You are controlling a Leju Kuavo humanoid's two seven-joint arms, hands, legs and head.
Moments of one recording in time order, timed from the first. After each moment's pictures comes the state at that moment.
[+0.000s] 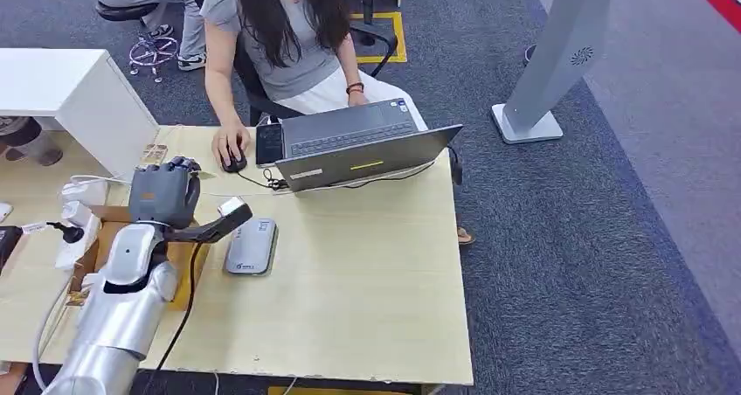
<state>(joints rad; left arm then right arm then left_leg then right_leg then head) -0.46 0.11 -0.12 -1.06 -1.43 0.34 0.00 -0.03 0.06 0.12 -0.17 0.41 -0.22 0.21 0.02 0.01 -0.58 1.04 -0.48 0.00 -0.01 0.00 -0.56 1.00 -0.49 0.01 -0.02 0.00</state>
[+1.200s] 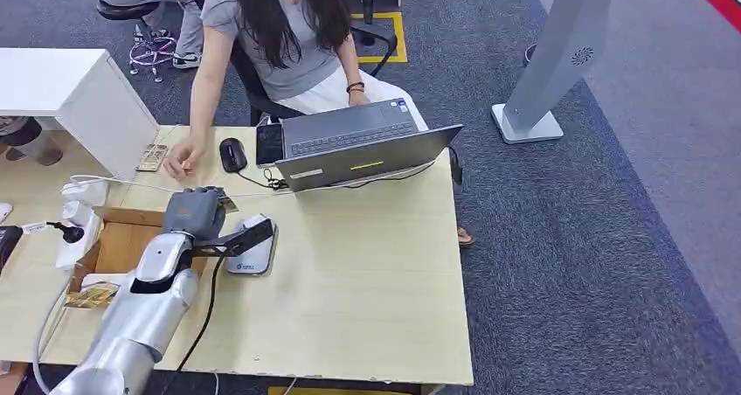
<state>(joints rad) -0.51 0.08 -0.20 -0.86 -1.41 0.24 0.01 -0.03 0.07 0.10 -0.17 0.44 -0.21 0.21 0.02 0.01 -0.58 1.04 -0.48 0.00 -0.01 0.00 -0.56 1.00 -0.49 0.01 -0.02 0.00</state>
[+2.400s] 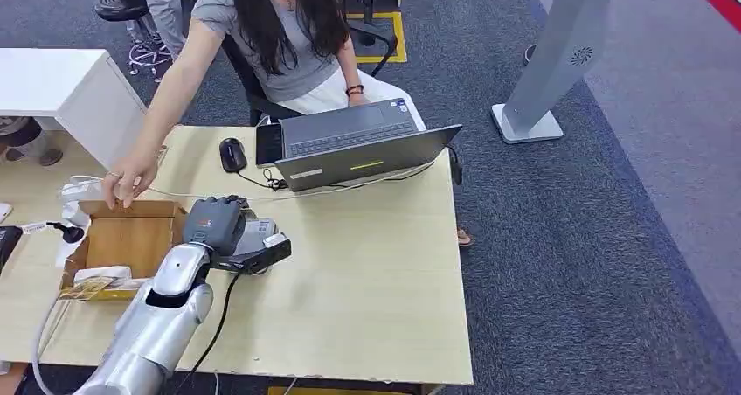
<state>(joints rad) -0.45 0.07 -0.28 -0.94 -1.45 0.24 0.04 -0.03 0.08 0.09 -0.17 0.46 -0.21 0.21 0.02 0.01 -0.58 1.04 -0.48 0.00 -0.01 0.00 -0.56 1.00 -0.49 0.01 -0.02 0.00</state>
